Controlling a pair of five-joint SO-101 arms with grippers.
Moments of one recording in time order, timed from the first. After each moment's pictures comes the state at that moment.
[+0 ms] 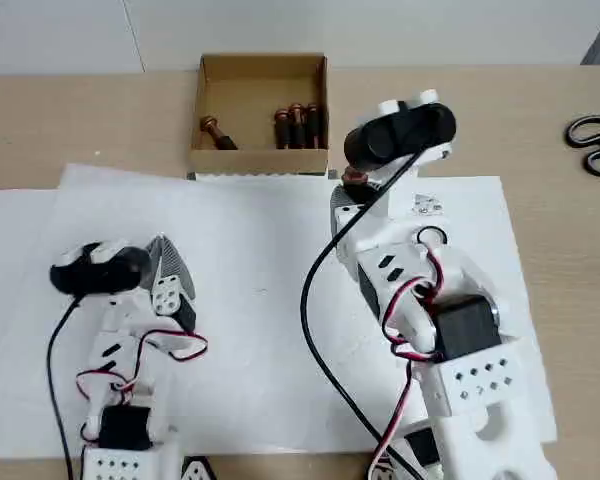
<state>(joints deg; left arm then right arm) -1.0 -102.3 96.3 34.4 19.0 -20.7 -47.9 30.2 56.0 -7.3</state>
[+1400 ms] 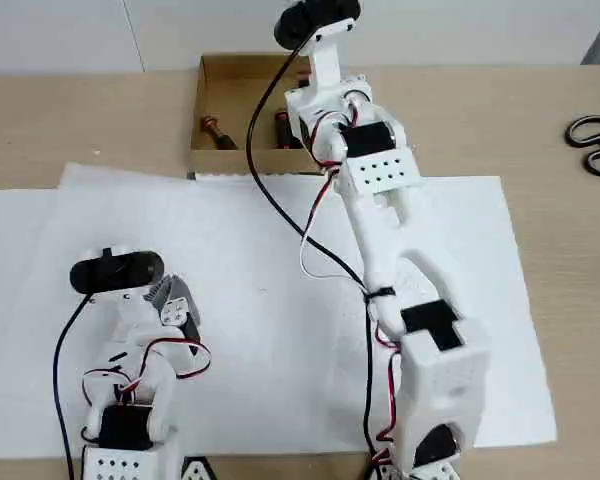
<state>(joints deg) -0.9 -102.4 96.6 50.4 19.6 -19.1 24.8 -26.1 38.2 1.4</state>
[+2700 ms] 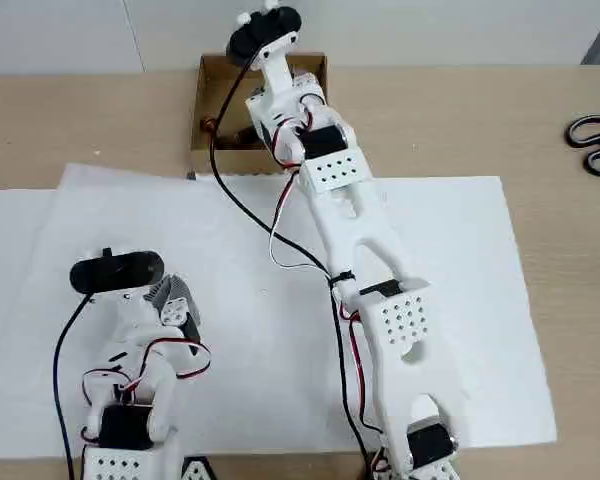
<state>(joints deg) -0.8 -102.5 96.6 50.4 19.6 -23.5 51.1 -55.2 39.8 6.7</state>
